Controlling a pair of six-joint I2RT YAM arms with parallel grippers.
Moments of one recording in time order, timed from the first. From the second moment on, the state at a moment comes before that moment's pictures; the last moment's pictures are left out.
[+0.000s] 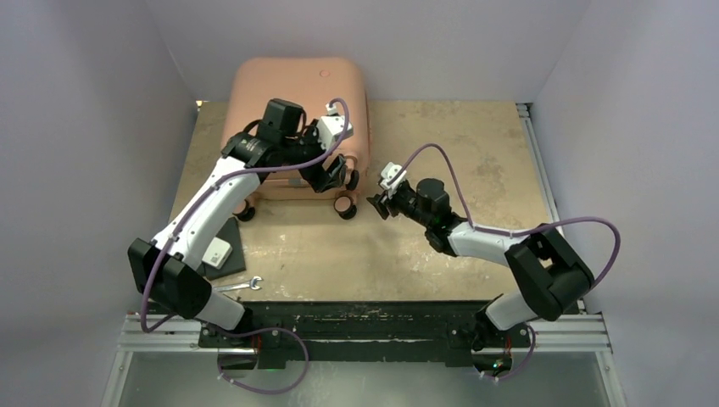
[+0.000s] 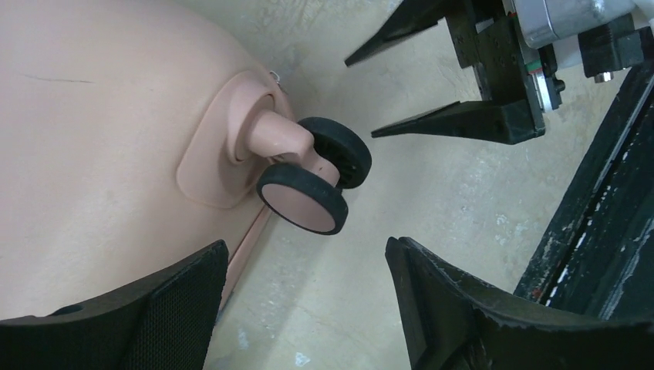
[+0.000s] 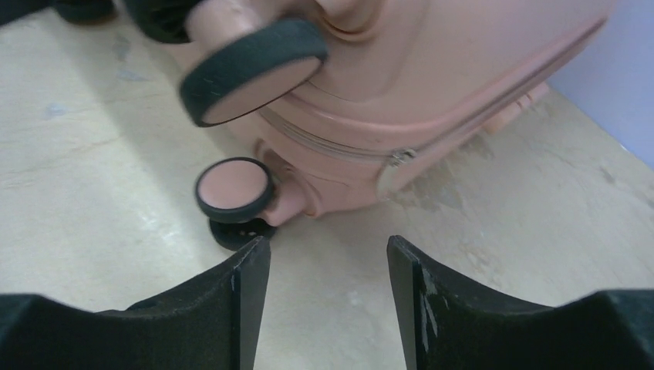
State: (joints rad) left arm -0.45 1.47 1.52 -0.80 0.45 0.41; right arm 0.62 1.48 0.63 0.67 -0.23 -0.25
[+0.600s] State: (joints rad) left arm -0.56 1.67 1.57 -0.77 0.28 0.08; right arm 0.51 1.57 0.64 0.76 -0.13 -0.16
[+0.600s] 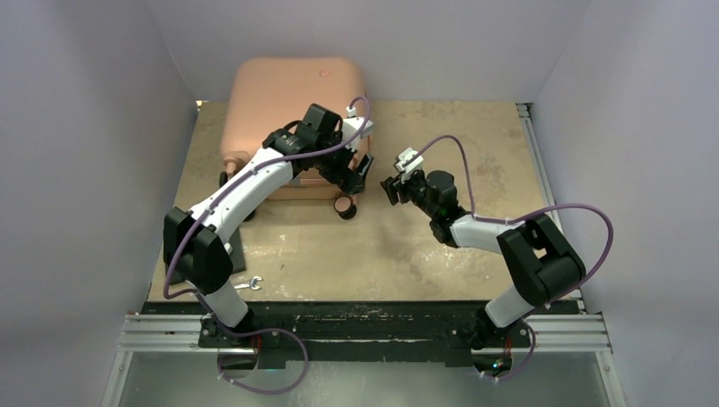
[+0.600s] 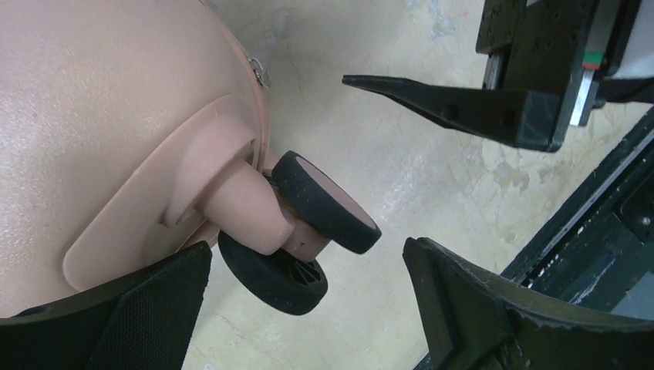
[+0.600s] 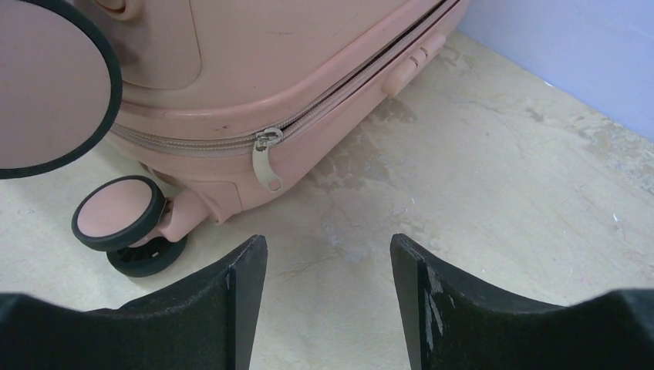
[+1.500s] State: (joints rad) left arm -0.58 1.74 1.71 -0.69 0.07 -0.11; right arm 0.50 1.57 0.64 0.82 -0.16 -0.14
